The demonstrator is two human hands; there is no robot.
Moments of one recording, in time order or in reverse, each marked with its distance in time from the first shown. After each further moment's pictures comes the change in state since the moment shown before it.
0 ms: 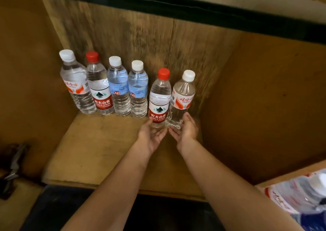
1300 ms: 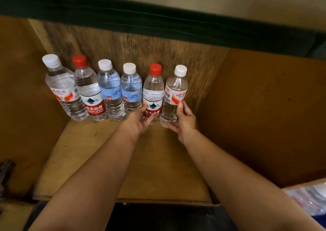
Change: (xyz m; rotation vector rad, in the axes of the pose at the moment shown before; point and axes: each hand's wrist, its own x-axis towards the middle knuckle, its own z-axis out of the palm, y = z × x) left_hand 0.016 0.054 0.035 0.206 0.103 0.029; right_hand 0.020 -0.020 0.020 -0.179 -0.090 -0.149
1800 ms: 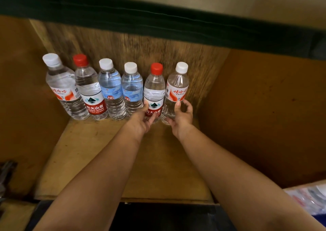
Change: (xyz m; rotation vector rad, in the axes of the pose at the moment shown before) left_hand 0.003 -0.005 0.003 -0.023 0.014 -0.003; right_hand -0.001 -0.001 0.017 0.171 0.049 0.015
